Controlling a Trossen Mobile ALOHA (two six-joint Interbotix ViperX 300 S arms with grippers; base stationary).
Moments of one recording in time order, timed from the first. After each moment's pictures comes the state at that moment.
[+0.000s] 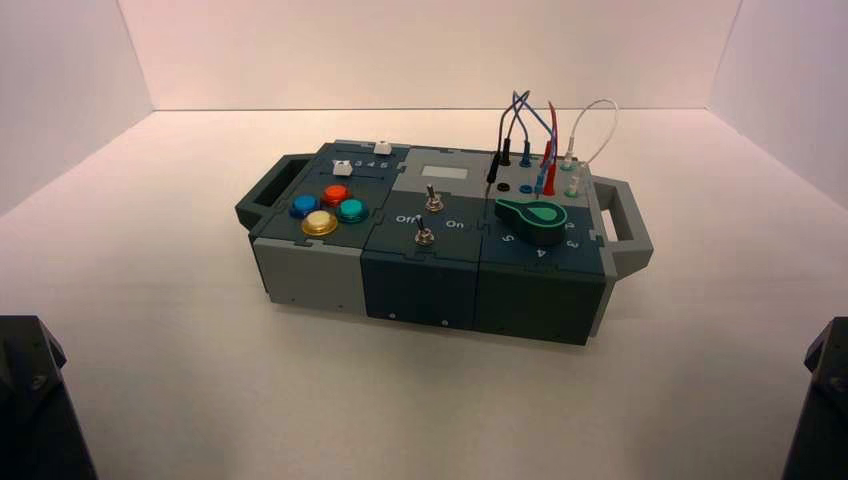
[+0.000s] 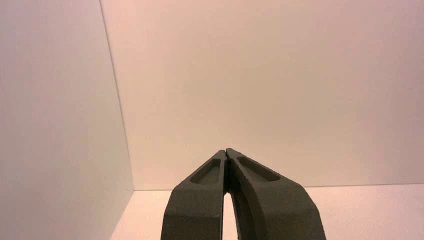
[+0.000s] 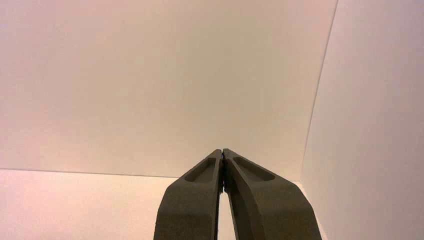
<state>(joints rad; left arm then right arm) -0.01 -0.98 1.17 -0.01 -0.20 0.03 0.01 -0.97 1.19 0.00 -0.22 -0.03</state>
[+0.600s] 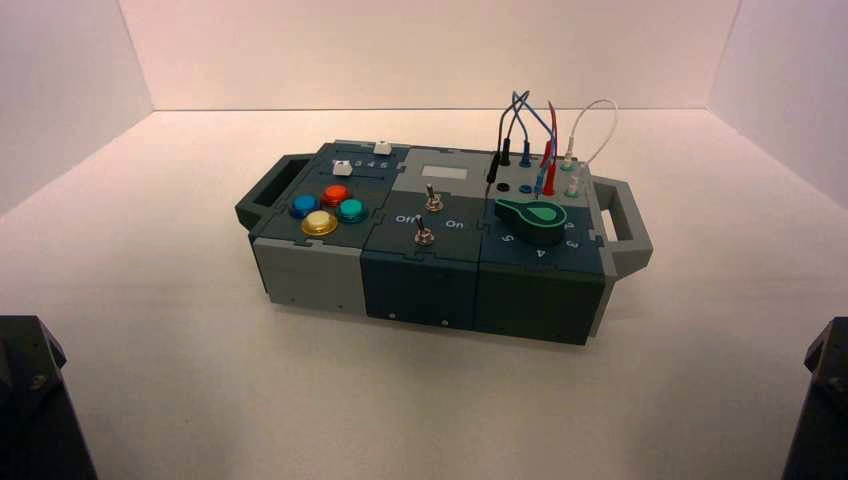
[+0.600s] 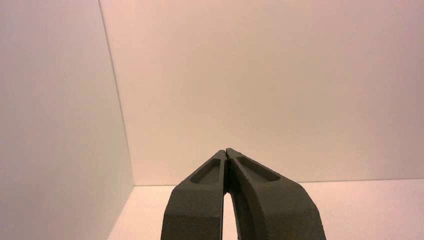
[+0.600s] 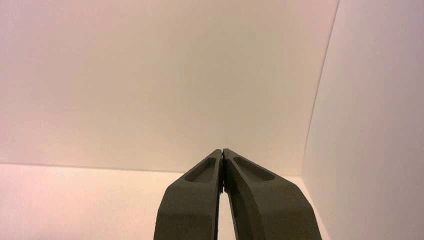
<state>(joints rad) -0.01 -0.98 1.17 -0.01 -0.18 0.03 0.02 -0.97 1.18 0.00 -0.19 -0.03</state>
